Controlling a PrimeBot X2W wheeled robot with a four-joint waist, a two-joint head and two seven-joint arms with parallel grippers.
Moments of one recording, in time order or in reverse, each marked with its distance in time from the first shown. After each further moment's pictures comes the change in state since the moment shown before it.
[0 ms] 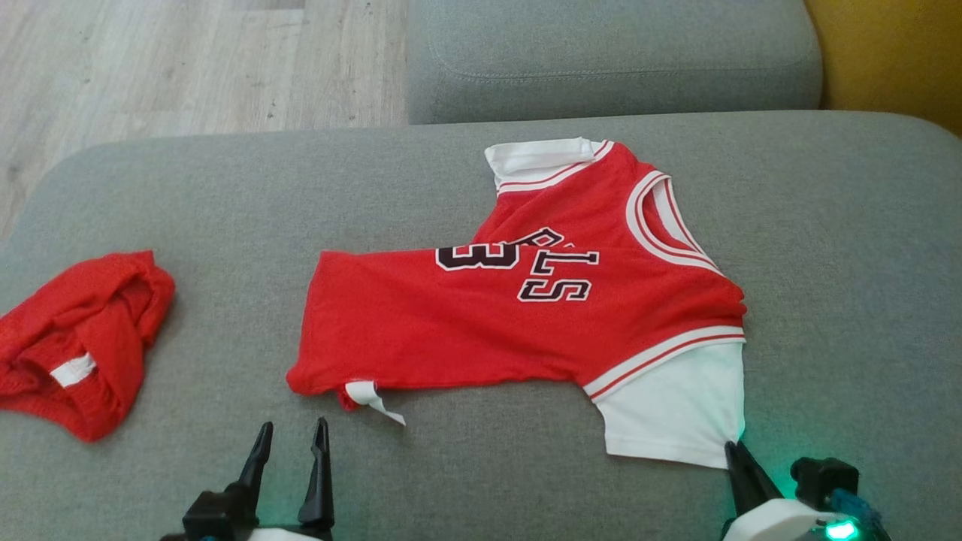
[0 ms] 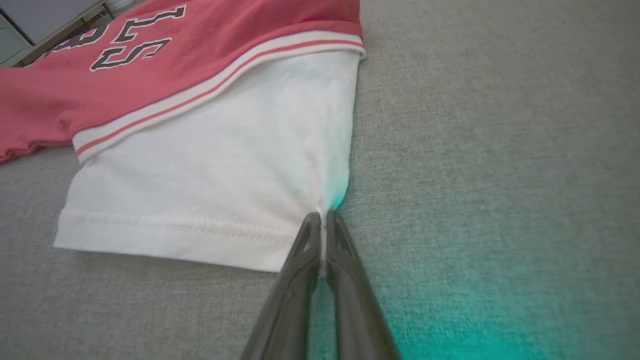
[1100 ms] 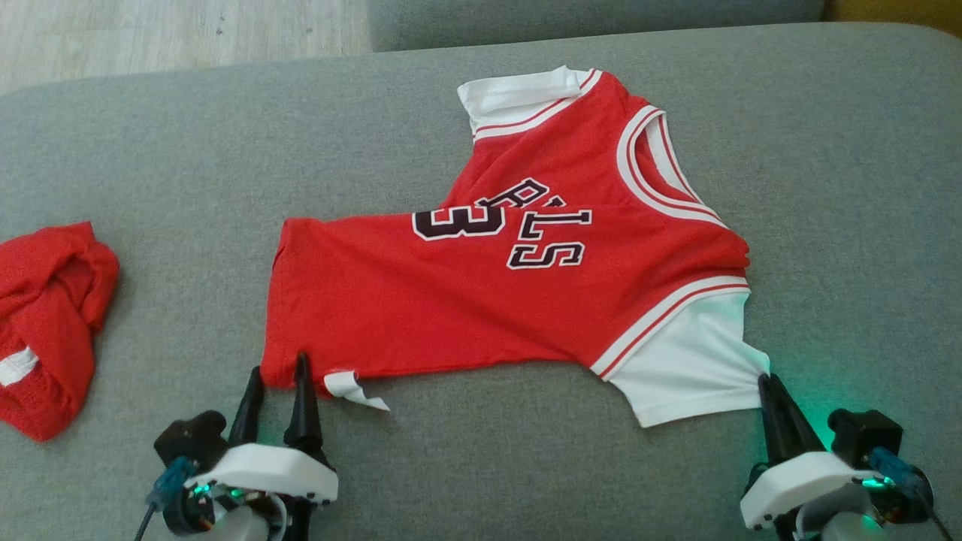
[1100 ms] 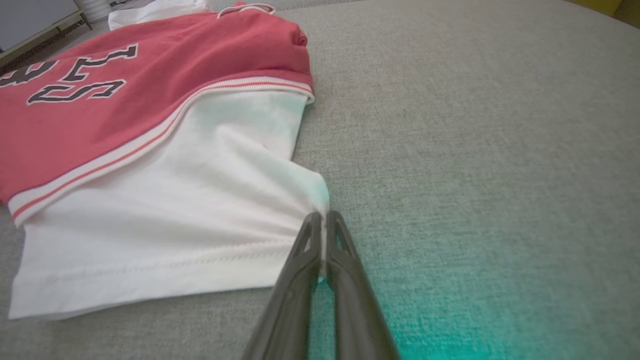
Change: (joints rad) left arm -0.257 -0.006 -0.019 0.266 -0.313 -0.054 0.000; right arm -0.020 -0.036 -0.055 -0.182 -0.035 0.001 -0.020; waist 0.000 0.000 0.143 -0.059
